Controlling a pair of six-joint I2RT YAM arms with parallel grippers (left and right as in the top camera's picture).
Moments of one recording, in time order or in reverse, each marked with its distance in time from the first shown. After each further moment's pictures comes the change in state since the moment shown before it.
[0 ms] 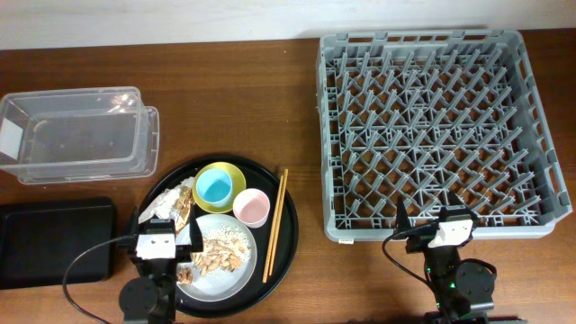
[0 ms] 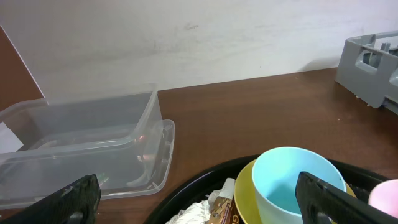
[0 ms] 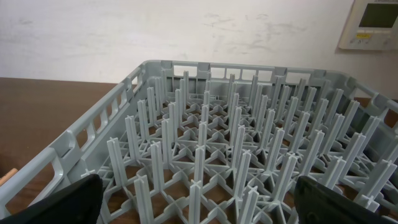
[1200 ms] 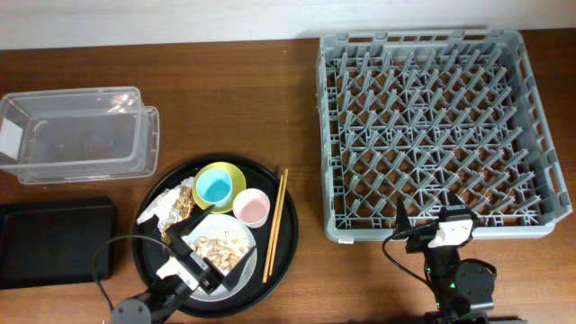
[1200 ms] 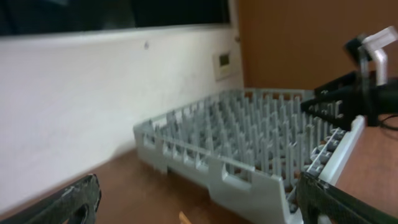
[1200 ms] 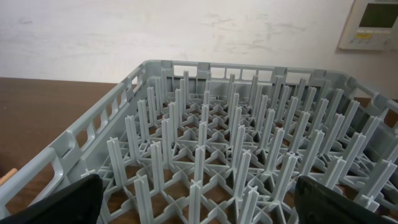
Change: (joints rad) left arm 0.004 -0.004 -0.005 0.302 0.859 -0.137; right arm 0.000 0.000 0.000 0.000 0.000 0.000
